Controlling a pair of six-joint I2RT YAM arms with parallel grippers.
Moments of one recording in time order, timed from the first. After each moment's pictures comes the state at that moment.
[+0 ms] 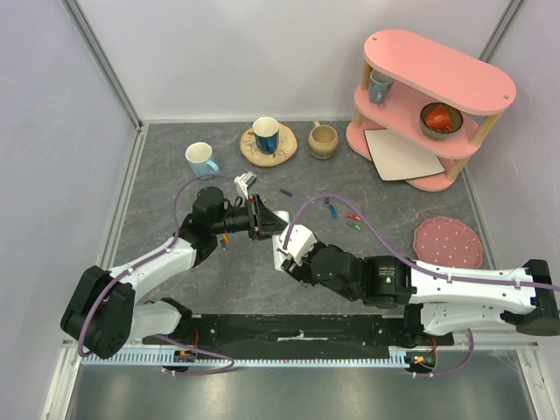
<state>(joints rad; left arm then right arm) -0.51 1.23 0.57 0.46 0.82 -1.16 1.41 1.09 0.94 -0.36 0.51 0.05</state>
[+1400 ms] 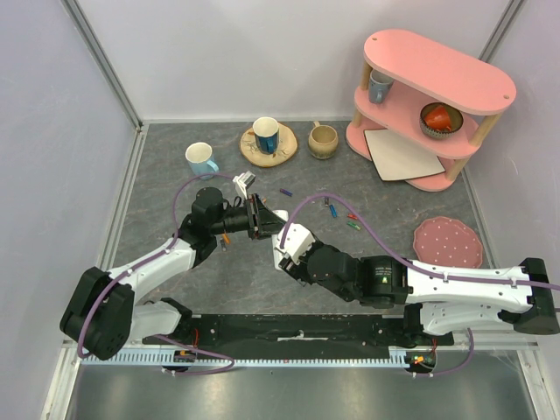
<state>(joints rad) -0.51 1.21 0.56 0.47 0.81 -1.16 1.41 1.12 0.95 -0.35 0.55 0.05</state>
